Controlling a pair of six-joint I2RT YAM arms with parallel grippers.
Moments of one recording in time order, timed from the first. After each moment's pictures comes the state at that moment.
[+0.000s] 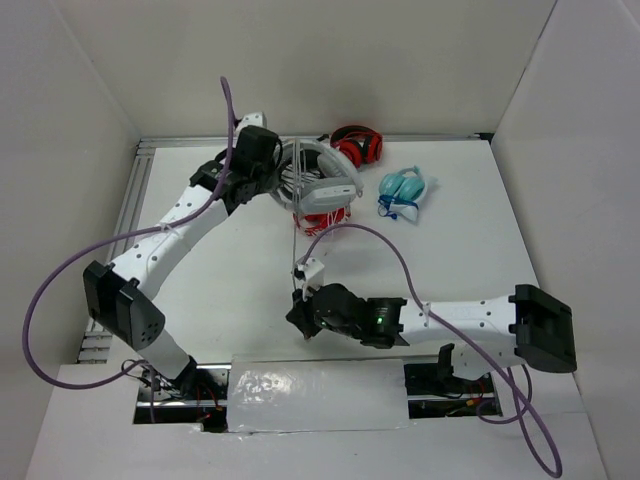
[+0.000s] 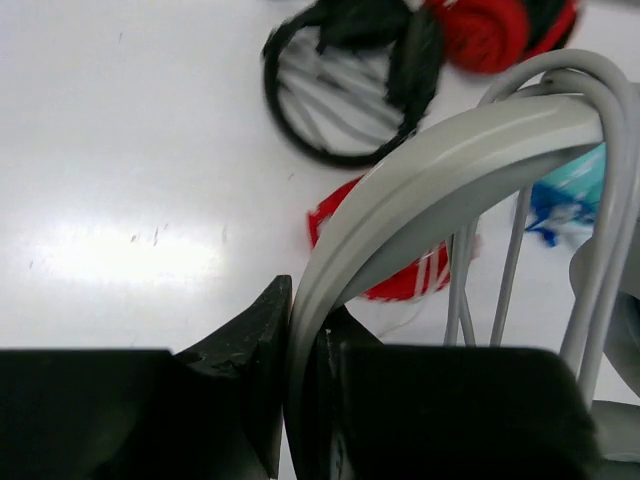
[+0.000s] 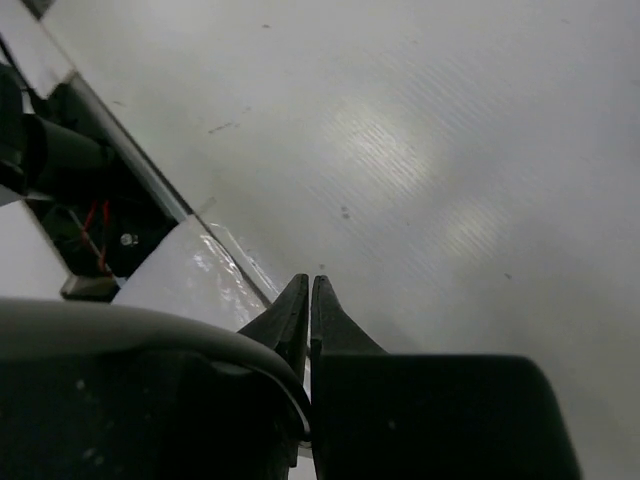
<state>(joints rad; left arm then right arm) -0.53 1.60 1.68 -0.67 -0.39 -0.54 1.30 1.30 0.68 0.17 0.19 0.54</state>
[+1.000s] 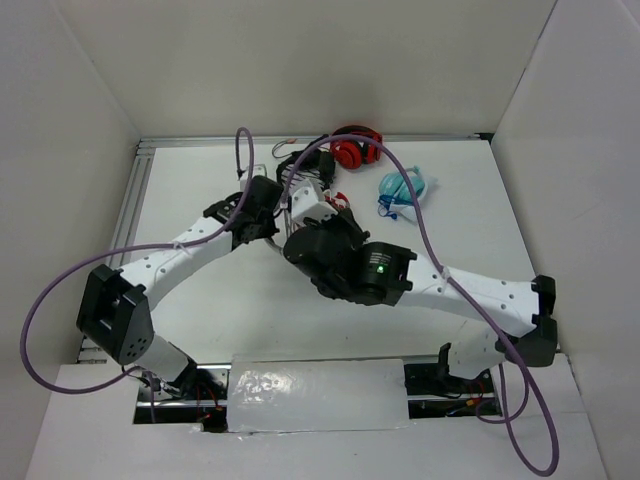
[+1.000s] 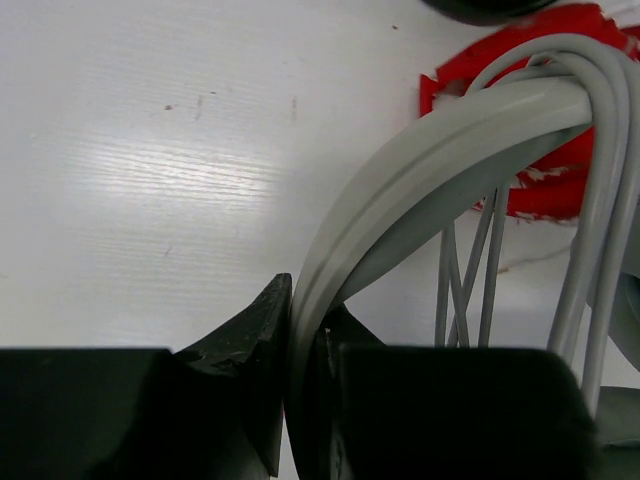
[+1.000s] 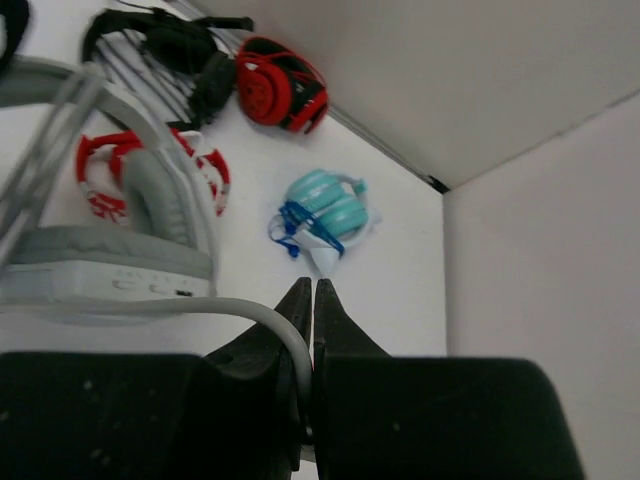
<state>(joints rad) -0.57 1.52 1.23 -0.61 -0.43 -0.64 1.29 1.44 1.52 -0.73 1.29 -0.04</state>
